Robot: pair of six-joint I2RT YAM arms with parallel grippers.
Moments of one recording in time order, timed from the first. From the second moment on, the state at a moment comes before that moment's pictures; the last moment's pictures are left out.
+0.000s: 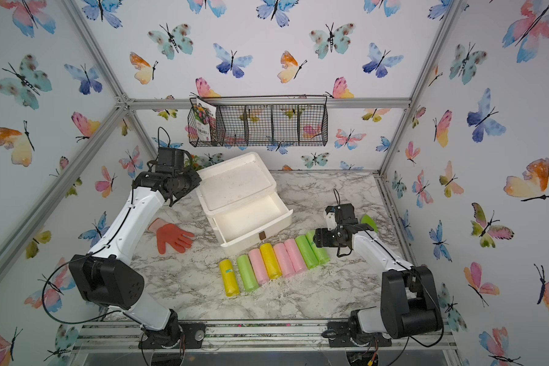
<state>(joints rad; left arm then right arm) -0.17 1.62 1.66 -0.82 -0.11 -0.78 0.21 1.40 0.84 -0.52 -0.27 0.11</state>
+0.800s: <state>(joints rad) -0.17 1.62 1.66 -0.82 -0.10 -0.78 0.21 1.55 0.82 -0.46 -0.31 0.13</state>
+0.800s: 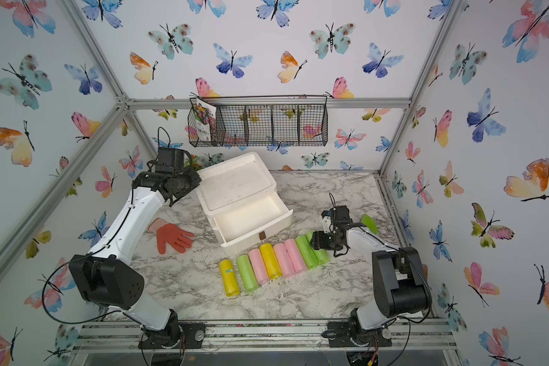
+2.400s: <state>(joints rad) -0.16 1.61 1.64 -0.79 -0.08 -0.79 0.27 1.02 1.17 -0.54 -0.47 0.65</state>
